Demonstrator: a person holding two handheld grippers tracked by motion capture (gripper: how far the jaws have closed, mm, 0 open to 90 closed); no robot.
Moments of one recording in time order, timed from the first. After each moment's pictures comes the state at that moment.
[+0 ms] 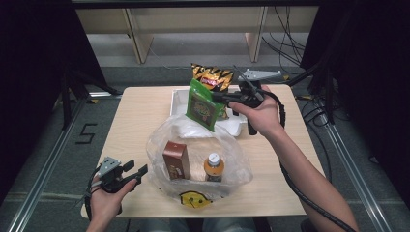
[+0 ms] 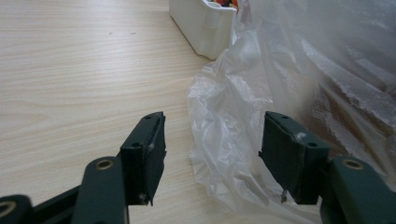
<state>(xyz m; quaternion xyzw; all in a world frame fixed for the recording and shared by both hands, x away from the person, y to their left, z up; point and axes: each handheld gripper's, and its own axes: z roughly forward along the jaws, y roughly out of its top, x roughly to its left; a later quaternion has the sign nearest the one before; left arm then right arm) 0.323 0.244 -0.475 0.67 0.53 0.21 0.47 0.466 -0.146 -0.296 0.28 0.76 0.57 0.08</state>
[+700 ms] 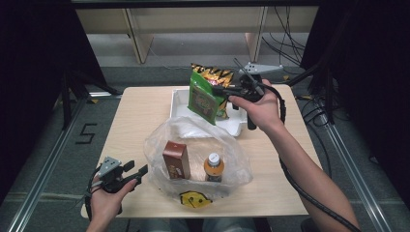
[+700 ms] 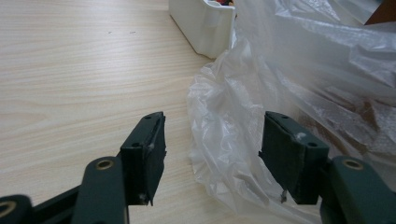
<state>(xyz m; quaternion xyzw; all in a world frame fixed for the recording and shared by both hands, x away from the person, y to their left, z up) 0.324 0.244 -0.476 0.67 0.53 0.21 0.47 0.473 -0.145 -0.285 0.28 0.76 0.58 0.11</state>
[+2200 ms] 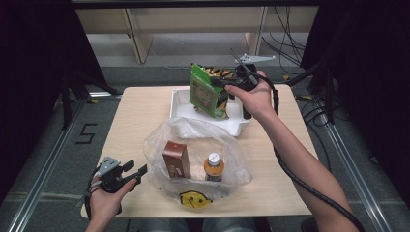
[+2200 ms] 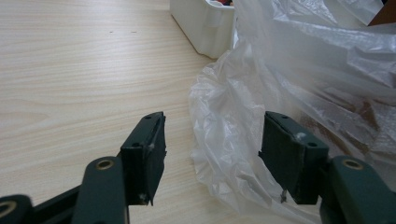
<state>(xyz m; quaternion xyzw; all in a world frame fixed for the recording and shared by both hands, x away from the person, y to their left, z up) 0.325 0.246 -0.476 0.67 0.53 0.21 0.47 0.510 -0.137 -0.286 0.31 0.75 0.57 0.11</state>
